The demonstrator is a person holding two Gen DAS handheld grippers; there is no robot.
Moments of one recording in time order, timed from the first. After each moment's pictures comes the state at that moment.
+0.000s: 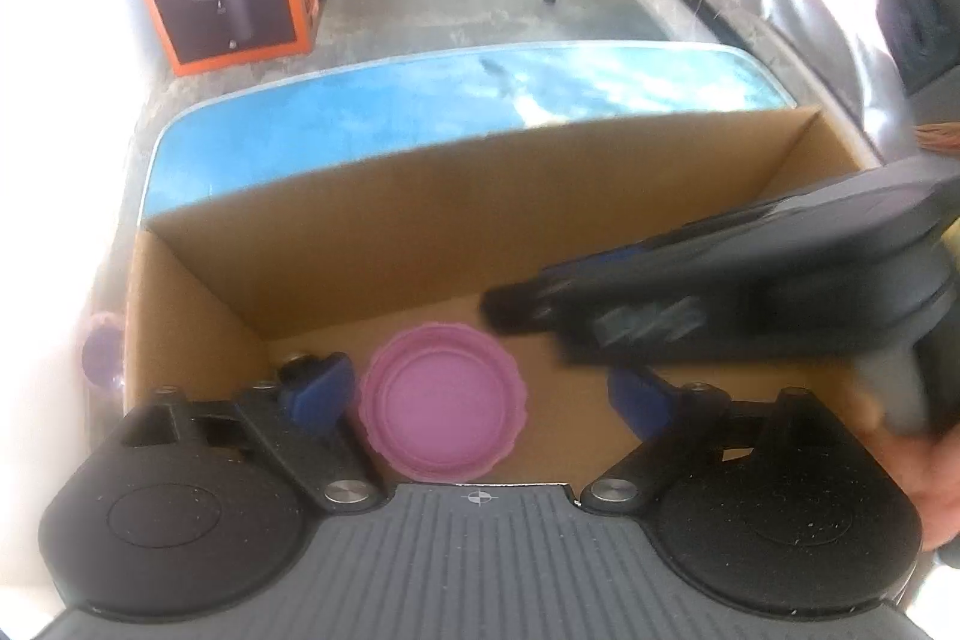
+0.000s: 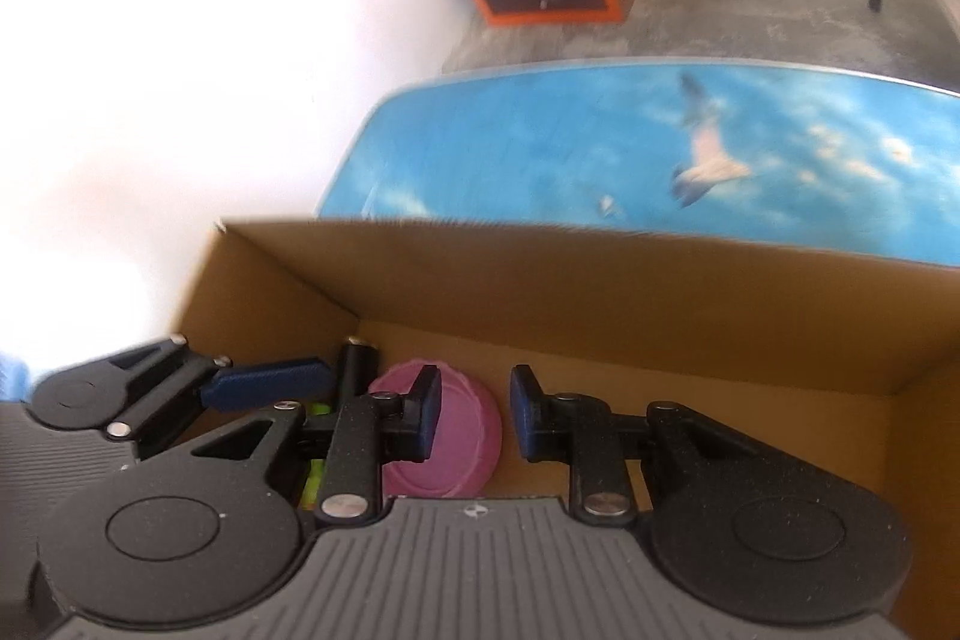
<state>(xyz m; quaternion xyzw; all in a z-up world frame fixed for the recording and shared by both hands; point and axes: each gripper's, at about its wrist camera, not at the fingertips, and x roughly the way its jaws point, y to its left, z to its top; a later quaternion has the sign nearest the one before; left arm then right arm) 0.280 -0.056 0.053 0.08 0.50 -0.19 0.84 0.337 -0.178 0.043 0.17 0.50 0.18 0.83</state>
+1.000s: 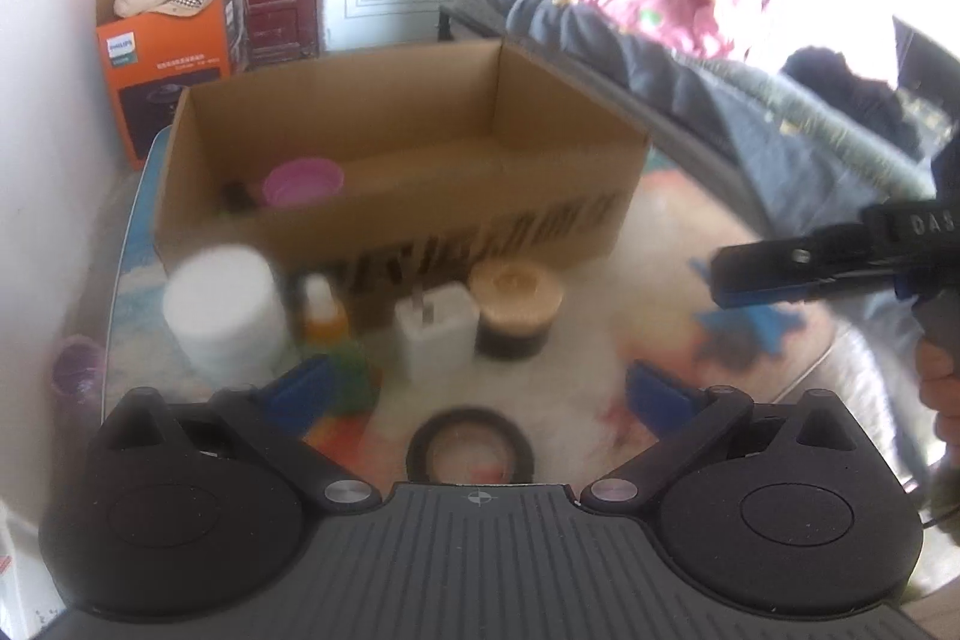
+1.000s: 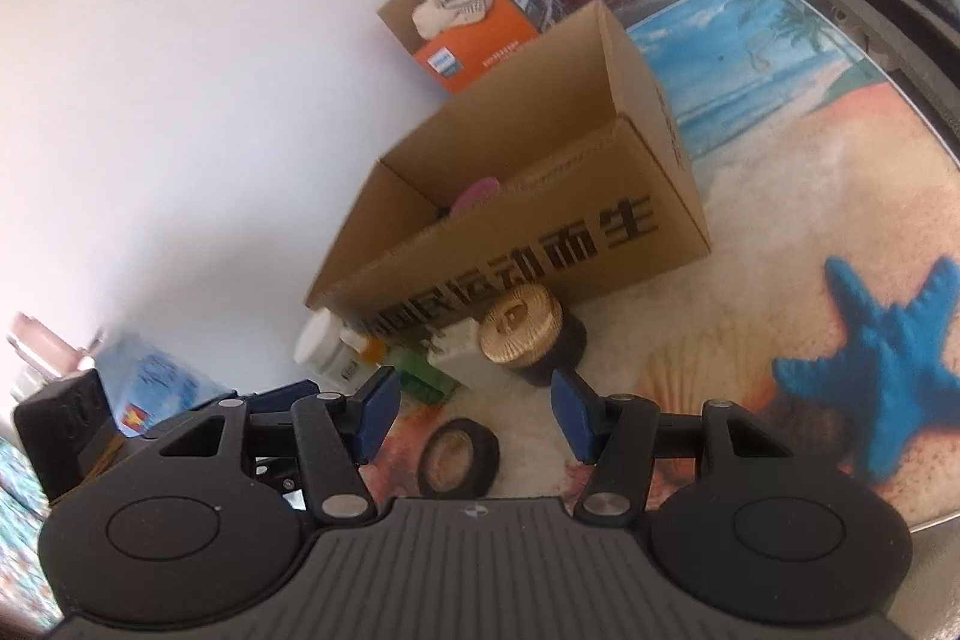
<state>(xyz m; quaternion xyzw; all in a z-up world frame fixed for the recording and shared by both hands) 0.010 -0.027 0.054 0.09 0.37 -0.28 0.88 -0.002 -0.256 0.045 0.32 0.36 0.16 0.86</state>
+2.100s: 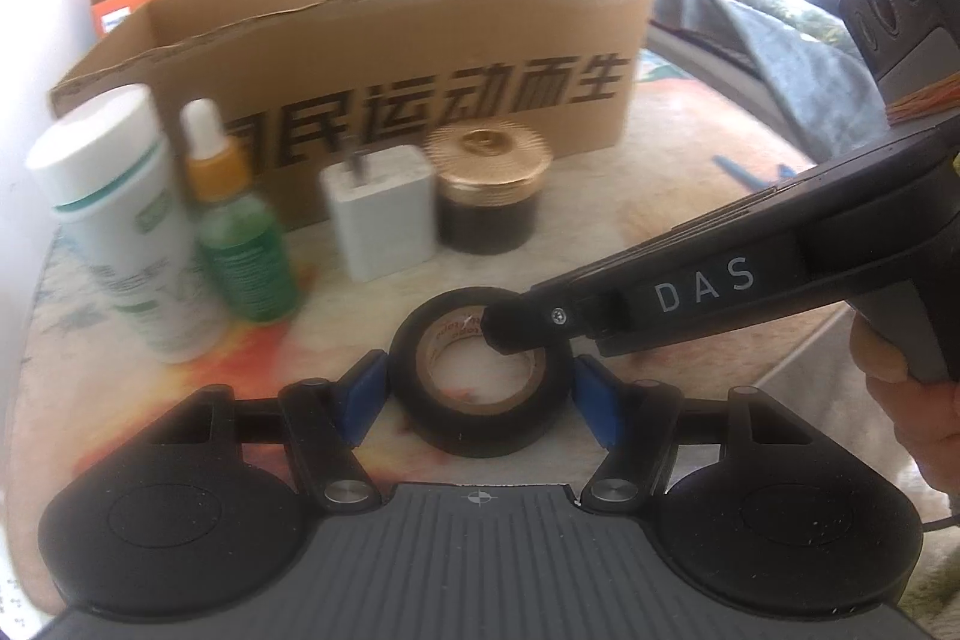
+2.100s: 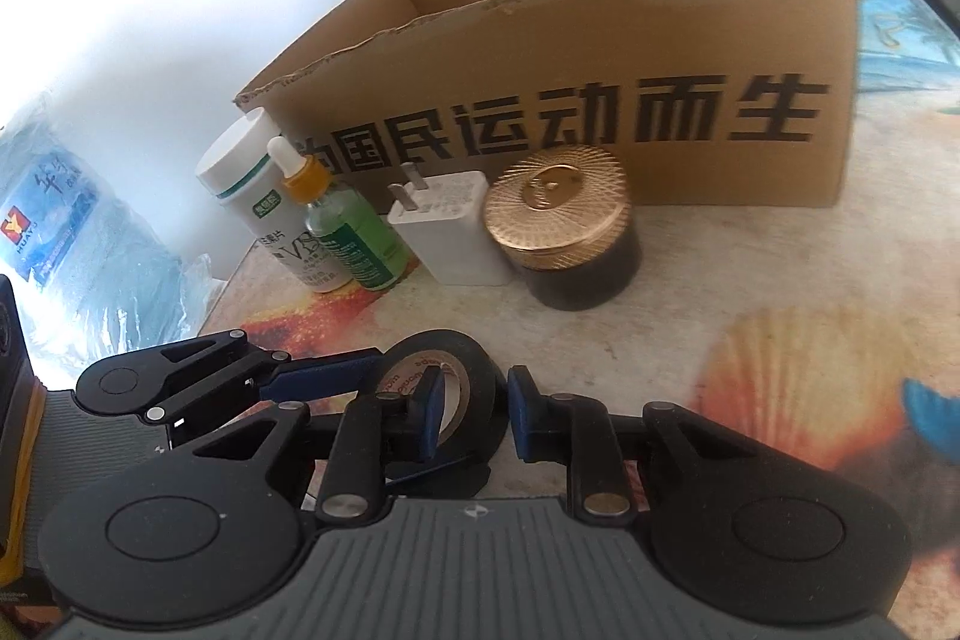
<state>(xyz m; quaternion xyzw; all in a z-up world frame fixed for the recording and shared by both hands) -0.006 -0.045 -0.015 0.10 0.39 -0.28 0.87 0.035 -0.172 -0.006 0.15 0.44 0.18 0.87</state>
